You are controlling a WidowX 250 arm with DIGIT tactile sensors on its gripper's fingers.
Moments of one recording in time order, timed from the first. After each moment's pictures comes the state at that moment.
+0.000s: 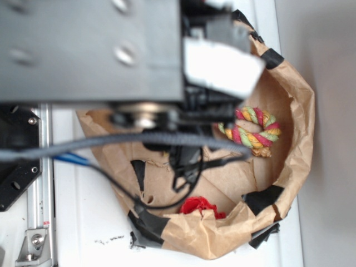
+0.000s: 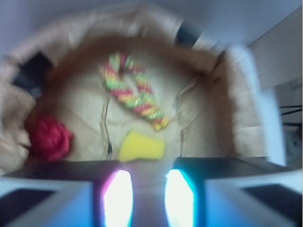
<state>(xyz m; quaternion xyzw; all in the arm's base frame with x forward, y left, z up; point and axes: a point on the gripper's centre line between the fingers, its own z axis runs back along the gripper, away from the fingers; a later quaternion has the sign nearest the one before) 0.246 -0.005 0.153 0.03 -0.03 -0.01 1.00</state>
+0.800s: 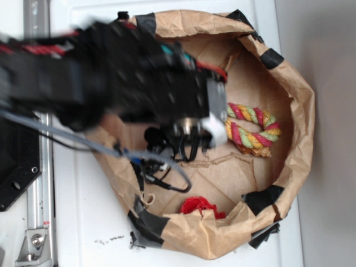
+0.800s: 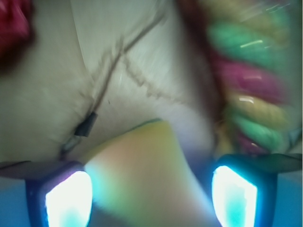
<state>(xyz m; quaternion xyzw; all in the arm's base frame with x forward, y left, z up) 0.251 -0.009 0.026 0.02 0.00 -0.30 0.95</state>
